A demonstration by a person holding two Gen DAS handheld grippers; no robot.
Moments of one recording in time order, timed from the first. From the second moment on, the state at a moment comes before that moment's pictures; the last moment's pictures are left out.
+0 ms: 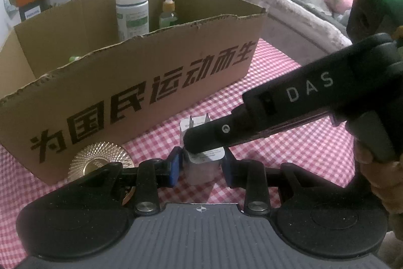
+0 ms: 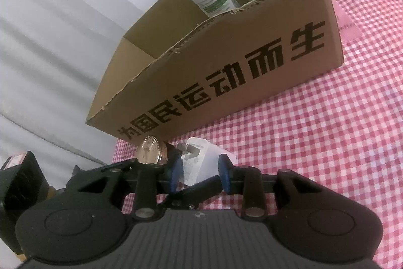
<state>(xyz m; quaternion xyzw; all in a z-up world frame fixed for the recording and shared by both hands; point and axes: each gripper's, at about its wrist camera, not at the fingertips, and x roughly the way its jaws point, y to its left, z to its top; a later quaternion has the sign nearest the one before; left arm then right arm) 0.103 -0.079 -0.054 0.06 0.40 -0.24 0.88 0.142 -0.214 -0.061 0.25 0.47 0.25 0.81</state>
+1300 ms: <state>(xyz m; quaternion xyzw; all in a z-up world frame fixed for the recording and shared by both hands) 0.186 -0.067 0.039 0.01 0.34 -0.21 0.92 0.206 -0.211 0.055 0.21 0.38 0.30 0.85</state>
